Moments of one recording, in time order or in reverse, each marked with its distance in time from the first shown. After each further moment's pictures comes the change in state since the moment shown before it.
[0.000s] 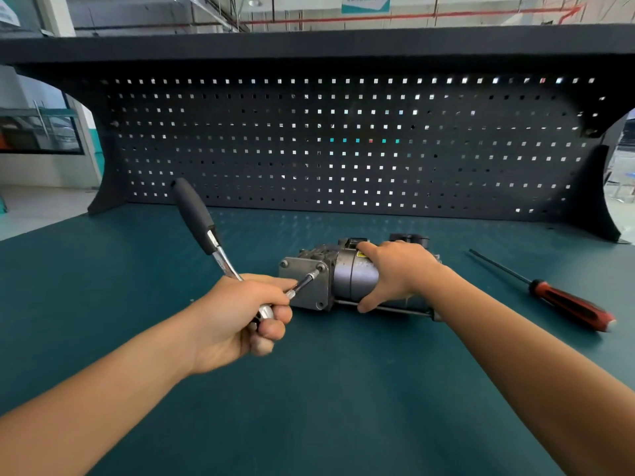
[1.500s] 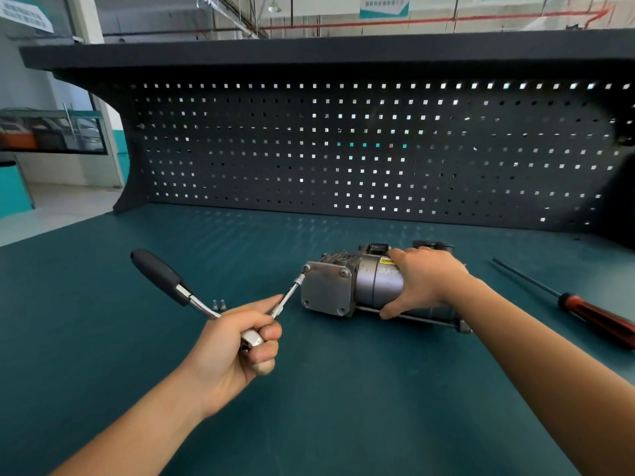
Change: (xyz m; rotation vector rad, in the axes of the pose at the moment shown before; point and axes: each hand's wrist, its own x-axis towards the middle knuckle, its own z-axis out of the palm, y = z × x) left_hand 0.008 -0.045 -0.036 -0.381 -0.022 0.060; right_hand 0.004 0.006 0.006 -0.035 0.017 0.029
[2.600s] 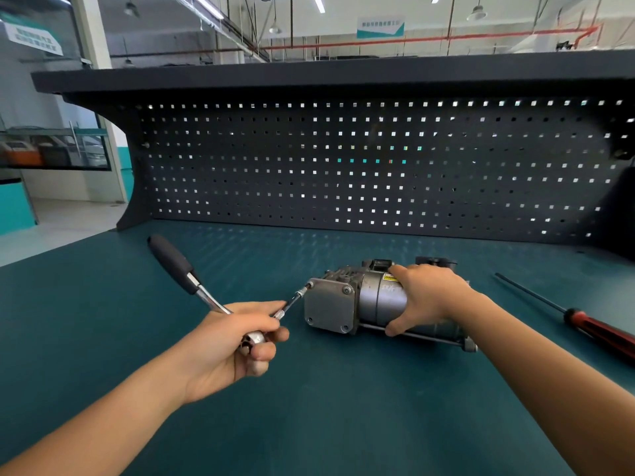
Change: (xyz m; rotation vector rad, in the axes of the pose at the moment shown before) left_hand 0.004 0.035 0.001 0.240 -0.021 -0.036; right_hand 0.002 0.002 -0.001 0.035 -0.043 -0.012
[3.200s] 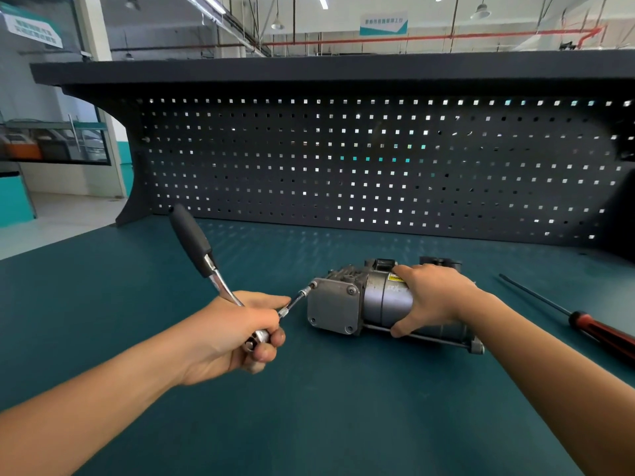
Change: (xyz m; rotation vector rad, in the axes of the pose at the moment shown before) left_hand 0.002 0.013 0.006 0.263 0.043 -0.006; right_hand 0.003 0.004 0.002 0.011 -0.005 -0.024
